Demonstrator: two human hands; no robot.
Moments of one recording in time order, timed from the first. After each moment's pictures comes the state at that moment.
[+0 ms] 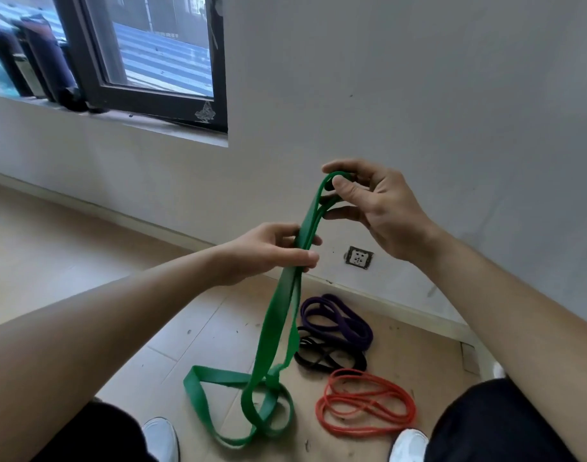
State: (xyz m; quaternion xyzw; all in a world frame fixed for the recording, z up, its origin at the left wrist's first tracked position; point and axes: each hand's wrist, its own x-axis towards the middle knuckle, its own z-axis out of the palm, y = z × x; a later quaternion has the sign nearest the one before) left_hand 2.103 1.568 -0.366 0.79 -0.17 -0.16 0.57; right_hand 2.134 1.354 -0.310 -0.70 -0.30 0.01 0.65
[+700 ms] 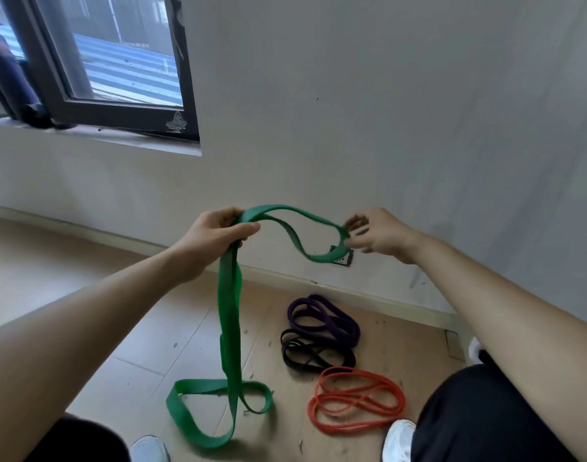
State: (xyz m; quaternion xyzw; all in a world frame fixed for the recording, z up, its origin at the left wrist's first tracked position) left_hand 2.126 1.592 -0.374 0.80 -0.06 0.01 0.60; right_hand 2.181 1.283 -0.357 -0.90 -0.09 0.09 0.41
